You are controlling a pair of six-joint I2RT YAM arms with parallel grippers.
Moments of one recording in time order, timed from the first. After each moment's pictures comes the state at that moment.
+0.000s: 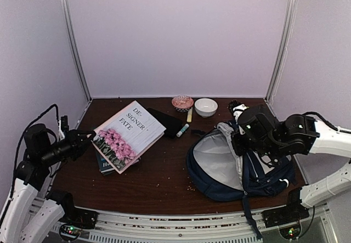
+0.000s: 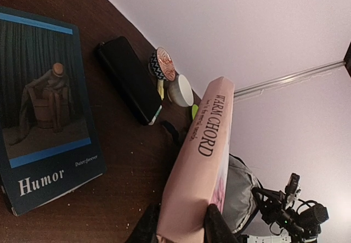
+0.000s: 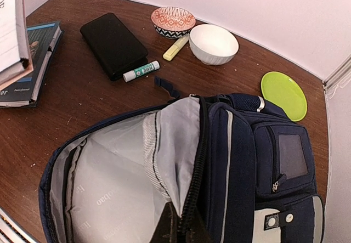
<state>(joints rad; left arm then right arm) -0.10 0.37 0.44 -0.32 0.54 -1.04 1.12 1.14 1.06 -0.73 0.65 0.41</state>
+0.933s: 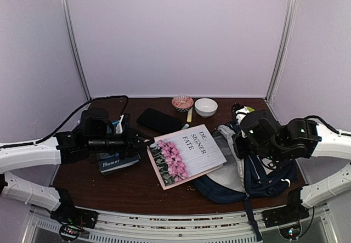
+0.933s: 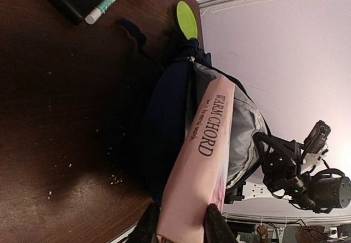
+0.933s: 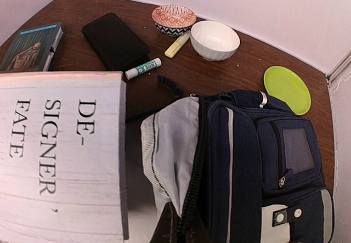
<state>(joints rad) -0.86 1.08 0.70 0.00 0.25 -1.20 1.13 1.09 1.01 -0.72 0.65 0.46</state>
